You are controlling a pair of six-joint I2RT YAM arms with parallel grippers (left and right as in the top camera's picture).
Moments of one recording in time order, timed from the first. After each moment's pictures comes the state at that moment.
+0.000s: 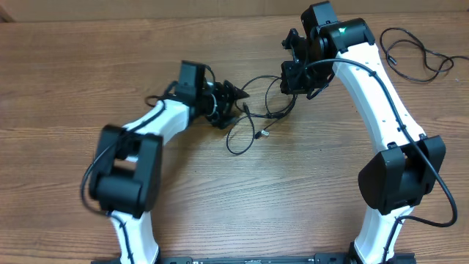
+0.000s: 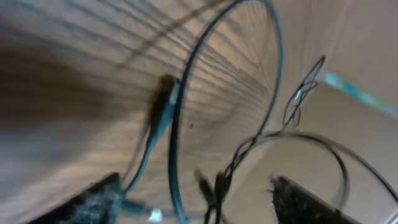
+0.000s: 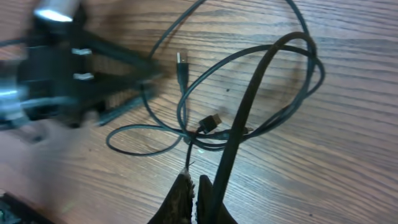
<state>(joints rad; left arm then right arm) -0.27 2.05 1.23 -0.10 0.72 -1.29 0.26 2.03 1.98 -1.31 -0.33 0.07</state>
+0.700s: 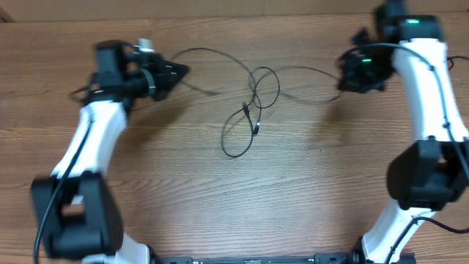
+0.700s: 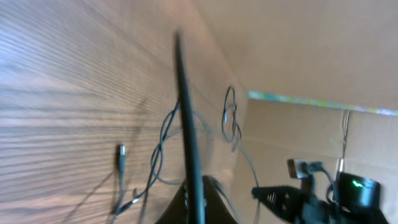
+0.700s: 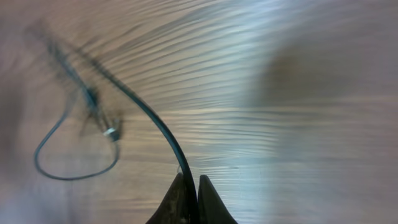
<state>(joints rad) 0.09 1.72 1.23 -0.21 0.86 -0.89 -0.09 2.01 1.98 -1.43 -0.30 0.14</state>
